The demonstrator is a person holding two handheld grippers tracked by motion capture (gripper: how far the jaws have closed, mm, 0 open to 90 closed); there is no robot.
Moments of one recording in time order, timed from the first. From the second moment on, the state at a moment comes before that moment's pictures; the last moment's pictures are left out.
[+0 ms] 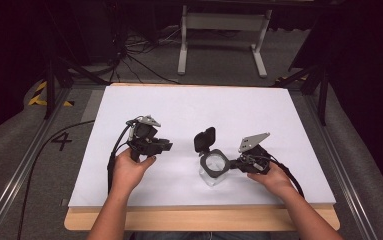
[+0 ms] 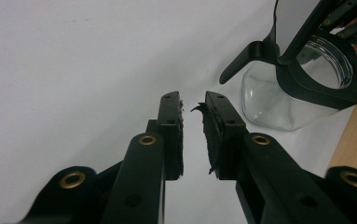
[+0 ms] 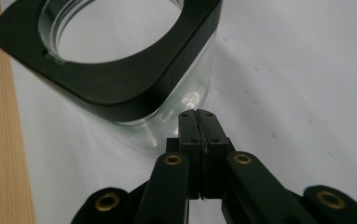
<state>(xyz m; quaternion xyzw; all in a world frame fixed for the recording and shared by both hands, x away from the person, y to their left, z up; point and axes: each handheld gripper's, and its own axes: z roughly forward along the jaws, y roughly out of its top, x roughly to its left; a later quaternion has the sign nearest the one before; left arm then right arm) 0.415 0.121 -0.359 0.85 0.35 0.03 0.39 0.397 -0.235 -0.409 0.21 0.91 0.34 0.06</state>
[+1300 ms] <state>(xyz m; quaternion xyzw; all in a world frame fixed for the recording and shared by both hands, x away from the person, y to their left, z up) 0.382 0.097 -0.343 0.85 0.27 -0.01 0.46 0.389 -0.245 -0.386 0.25 0.89 0.39 0.06</state>
